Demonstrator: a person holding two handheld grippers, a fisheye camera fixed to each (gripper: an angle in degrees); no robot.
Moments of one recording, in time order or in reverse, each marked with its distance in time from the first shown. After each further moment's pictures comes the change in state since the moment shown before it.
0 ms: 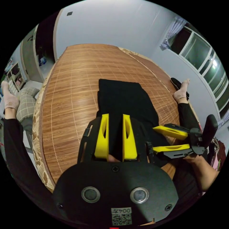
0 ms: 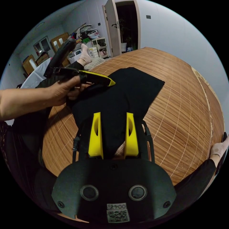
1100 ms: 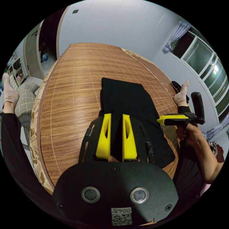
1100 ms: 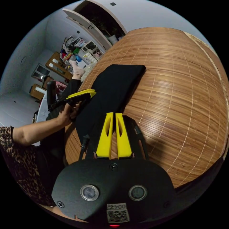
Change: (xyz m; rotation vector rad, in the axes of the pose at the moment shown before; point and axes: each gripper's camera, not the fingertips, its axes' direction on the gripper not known) left arm 0.021 -0.005 0.029 0.014 -0.011 -0.014; right arm 0.145 -0.021 -0.024 -0.111 -0.246 0.223
